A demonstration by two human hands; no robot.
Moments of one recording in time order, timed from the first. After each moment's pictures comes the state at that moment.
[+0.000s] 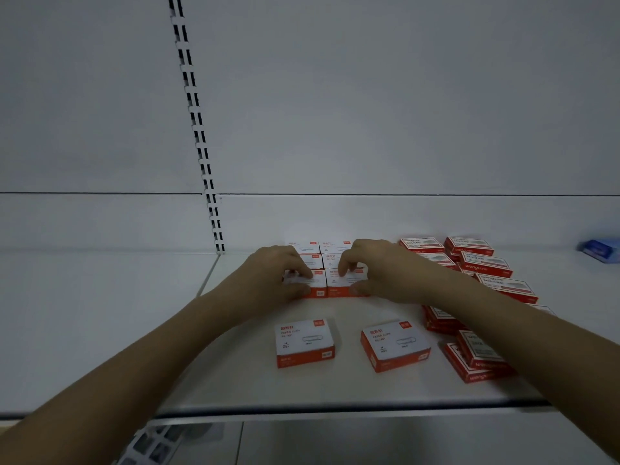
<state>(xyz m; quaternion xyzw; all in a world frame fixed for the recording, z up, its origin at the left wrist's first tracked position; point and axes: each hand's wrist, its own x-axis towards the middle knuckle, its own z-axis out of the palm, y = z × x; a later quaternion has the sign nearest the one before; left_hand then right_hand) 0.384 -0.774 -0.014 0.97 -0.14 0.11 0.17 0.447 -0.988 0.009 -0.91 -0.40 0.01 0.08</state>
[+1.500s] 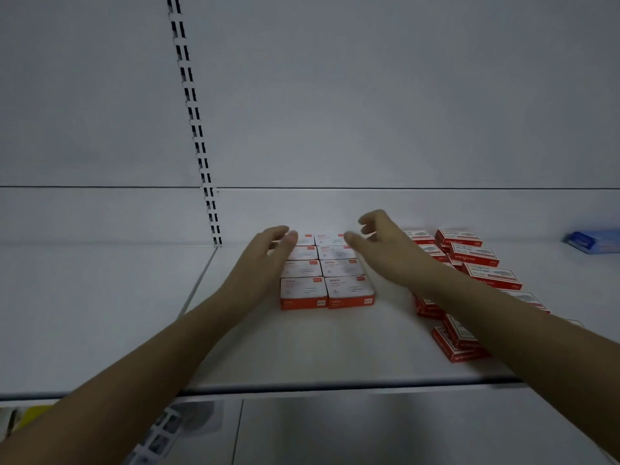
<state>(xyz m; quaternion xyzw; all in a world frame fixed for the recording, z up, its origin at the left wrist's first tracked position) 0.355 -0.801 -0.009 0.84 0.04 0.16 0.51 0.421 -0.986 0.018 -0.89 -0.18 0.02 0.42</state>
